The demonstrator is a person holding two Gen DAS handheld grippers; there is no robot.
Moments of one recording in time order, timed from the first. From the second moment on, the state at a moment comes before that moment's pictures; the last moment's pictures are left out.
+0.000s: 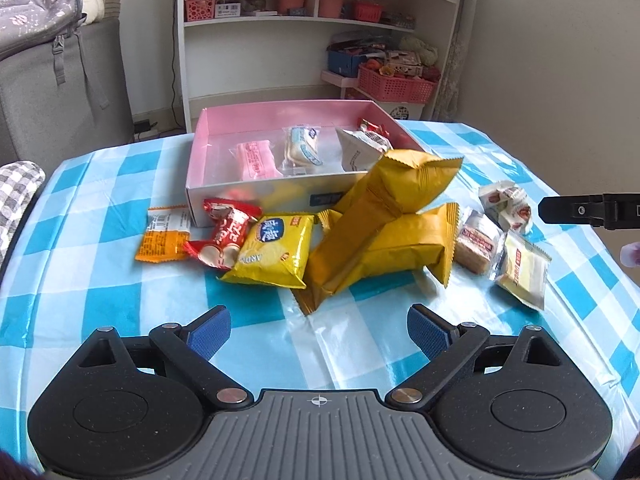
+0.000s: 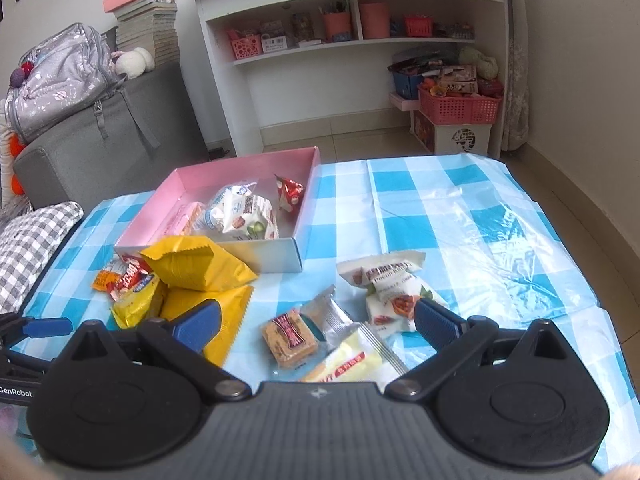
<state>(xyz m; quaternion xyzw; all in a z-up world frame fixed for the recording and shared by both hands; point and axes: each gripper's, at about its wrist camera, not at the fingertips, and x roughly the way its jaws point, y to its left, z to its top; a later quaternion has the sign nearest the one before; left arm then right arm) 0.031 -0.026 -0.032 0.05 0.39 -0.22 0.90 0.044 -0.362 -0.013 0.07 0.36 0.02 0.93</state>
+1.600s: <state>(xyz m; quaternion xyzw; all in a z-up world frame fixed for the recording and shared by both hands) 0.032 -0.186 -0.052 0.17 0.34 -0.37 0.85 0.032 -0.455 -0.055 0.11 0.50 -0.04 0.85</state>
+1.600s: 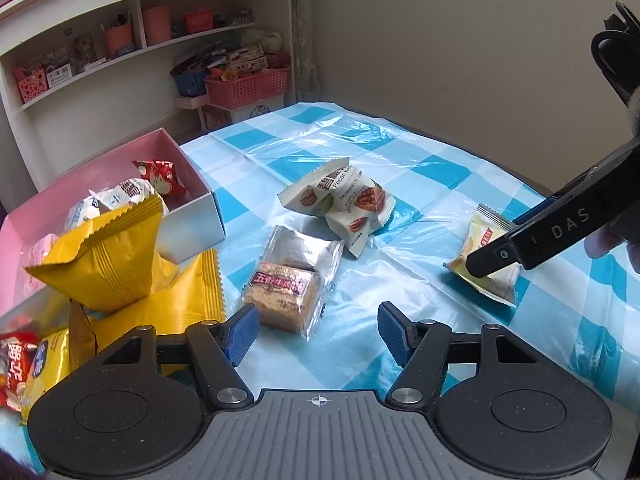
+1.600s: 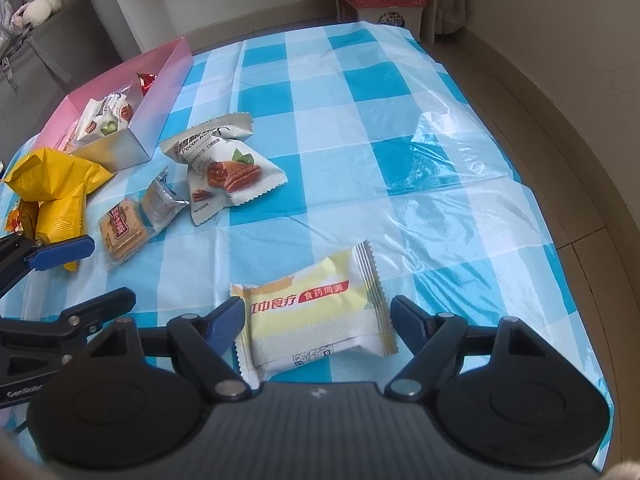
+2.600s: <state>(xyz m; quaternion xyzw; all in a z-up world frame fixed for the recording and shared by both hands) 0.072 -0.211 -0.059 0.18 0.37 -0.37 0.83 0.036 -0.463 -0.057 0.18 0.55 -0.04 0.82</state>
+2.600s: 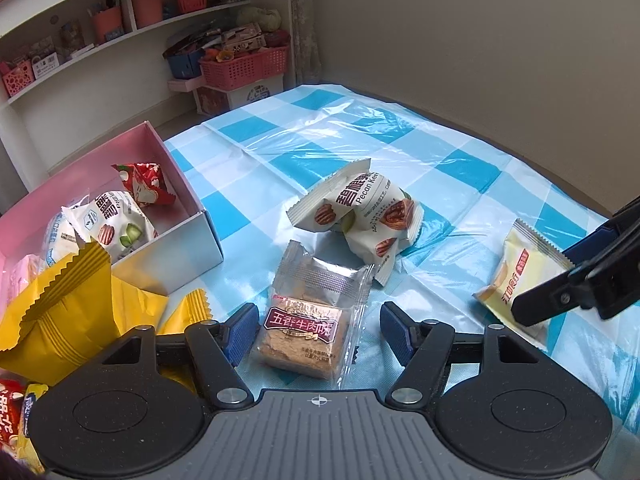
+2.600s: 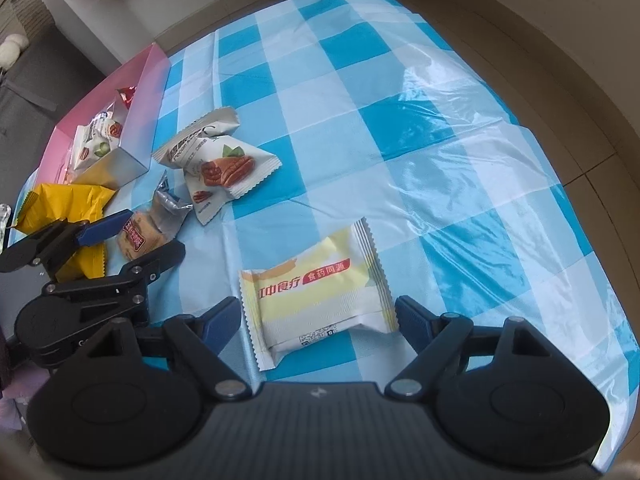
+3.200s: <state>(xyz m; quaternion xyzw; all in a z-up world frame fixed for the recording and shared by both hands) 0.074 -0.216 -0.062 0.20 0.38 -0.36 0.83 0.048 -0.434 -0.070 0.01 0.54 0.01 0.84</state>
